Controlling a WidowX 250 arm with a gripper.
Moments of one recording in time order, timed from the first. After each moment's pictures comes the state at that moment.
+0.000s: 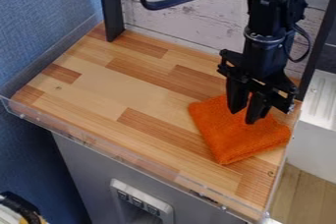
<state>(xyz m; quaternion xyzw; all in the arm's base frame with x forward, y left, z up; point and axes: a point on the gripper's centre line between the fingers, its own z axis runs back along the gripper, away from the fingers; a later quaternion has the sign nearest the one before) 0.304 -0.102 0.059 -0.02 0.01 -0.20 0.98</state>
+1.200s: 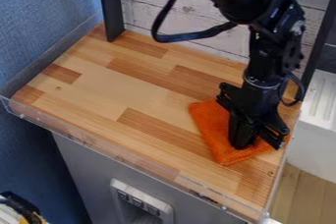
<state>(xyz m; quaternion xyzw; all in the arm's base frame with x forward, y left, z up) 0.302 -0.090 0.009 0.02 0.00 -0.19 0.98</state>
